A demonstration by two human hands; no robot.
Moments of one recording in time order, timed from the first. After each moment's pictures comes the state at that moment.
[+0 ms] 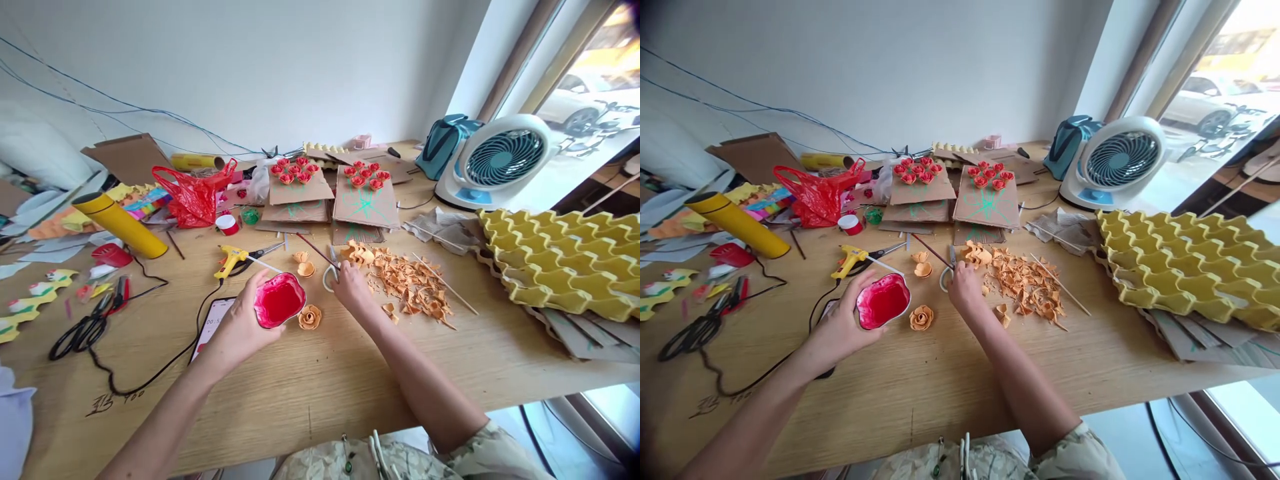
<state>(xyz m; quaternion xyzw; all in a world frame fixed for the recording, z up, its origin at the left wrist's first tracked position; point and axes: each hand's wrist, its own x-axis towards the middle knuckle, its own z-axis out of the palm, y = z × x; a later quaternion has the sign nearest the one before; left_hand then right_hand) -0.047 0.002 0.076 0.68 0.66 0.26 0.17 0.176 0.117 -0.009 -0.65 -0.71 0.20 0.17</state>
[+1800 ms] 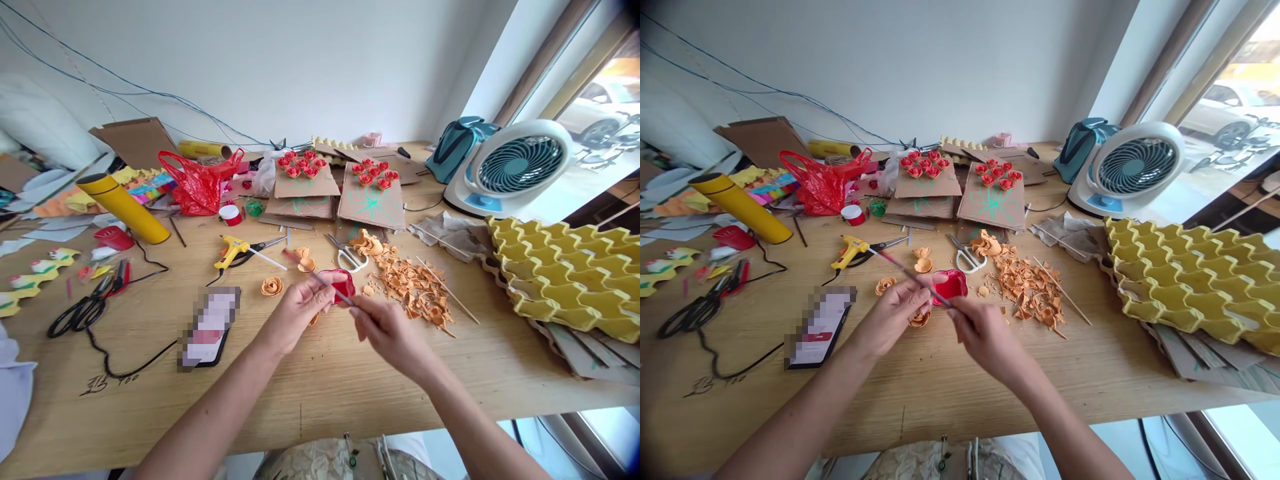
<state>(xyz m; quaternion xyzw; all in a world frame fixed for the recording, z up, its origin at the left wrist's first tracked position) 0.041 0.023 0.070 0.52 0.40 0.48 0.58 0.245 0.016 0.064 -0.40 -0.76 0.41 0.32</state>
